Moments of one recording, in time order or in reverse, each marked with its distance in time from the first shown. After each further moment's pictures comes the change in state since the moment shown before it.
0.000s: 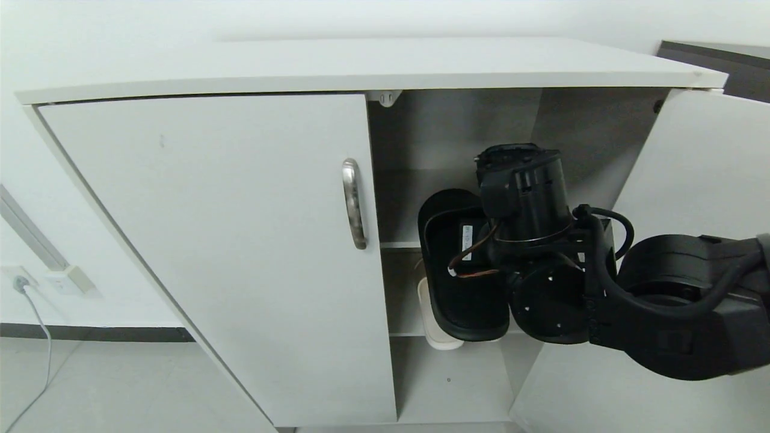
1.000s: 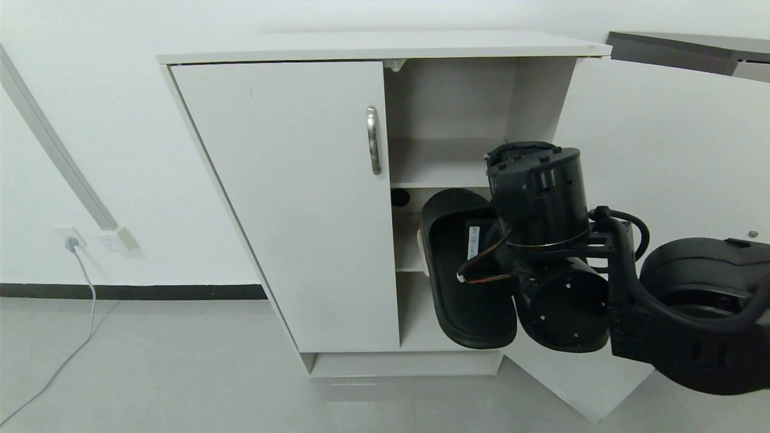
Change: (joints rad) left arm 0.000 0.000 0.000 -0.001 -0.001 0.003; right arm 0.025 -0.039 0.034 0.003 -0.007 0.026
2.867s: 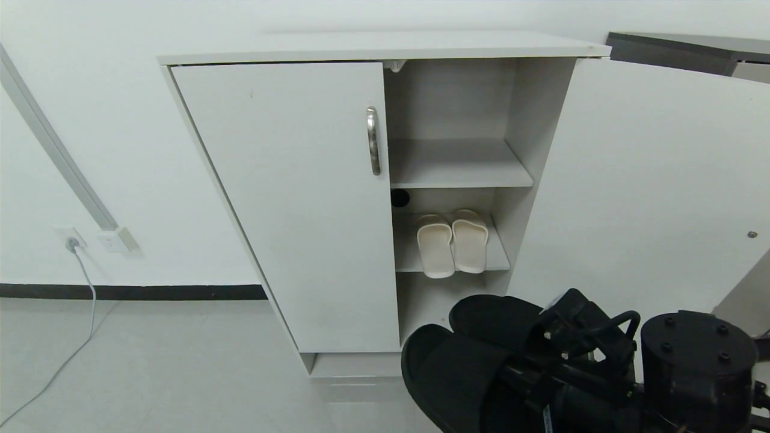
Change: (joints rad) left arm 0.000 0.000 0.000 0.000 0.002 -0.005; right arm -0.038 -0.197 0.839 -0.630 0.767 -0.216
